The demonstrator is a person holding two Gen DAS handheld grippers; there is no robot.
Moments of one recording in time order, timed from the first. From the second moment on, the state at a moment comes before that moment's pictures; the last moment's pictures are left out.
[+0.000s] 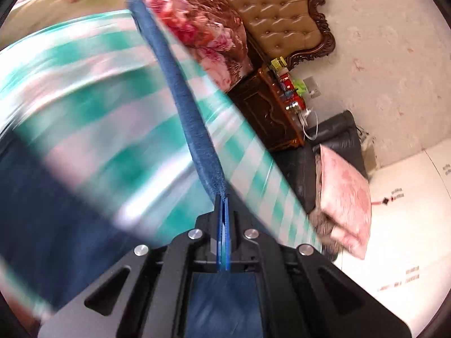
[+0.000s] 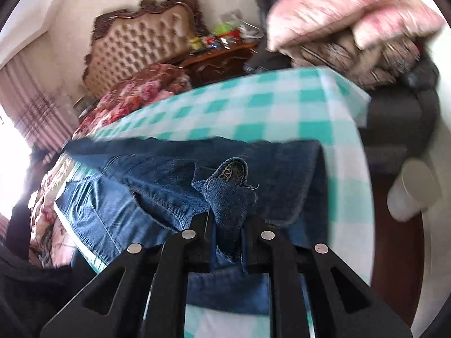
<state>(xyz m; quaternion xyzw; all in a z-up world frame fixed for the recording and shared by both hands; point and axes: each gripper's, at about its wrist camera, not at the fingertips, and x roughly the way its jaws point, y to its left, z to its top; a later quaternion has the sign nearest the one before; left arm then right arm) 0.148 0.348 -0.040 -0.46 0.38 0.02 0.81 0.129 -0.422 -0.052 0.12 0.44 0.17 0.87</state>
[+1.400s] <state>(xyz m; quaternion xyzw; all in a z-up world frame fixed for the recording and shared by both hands) 0.036 0.349 -0.114 -0.50 0.37 0.03 0.78 0.108 -0.429 -0.053 0.30 0.45 0.03 0.84</state>
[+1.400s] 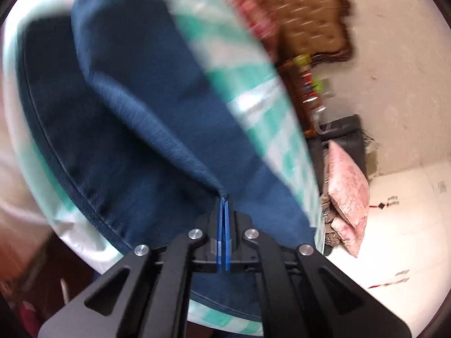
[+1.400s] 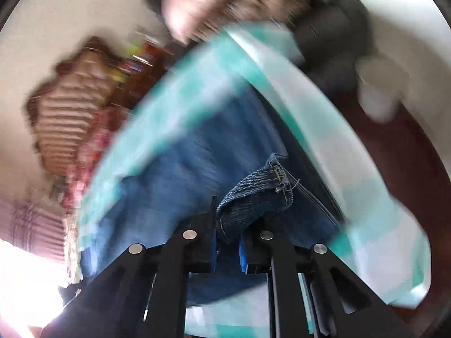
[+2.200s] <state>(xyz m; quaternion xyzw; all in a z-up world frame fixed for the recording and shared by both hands) -0.017 0.388 -0.170 -0.54 0.36 0.06 0.75 0.085 -0.405 -0.102 0.14 0.52 -0.07 0.84</state>
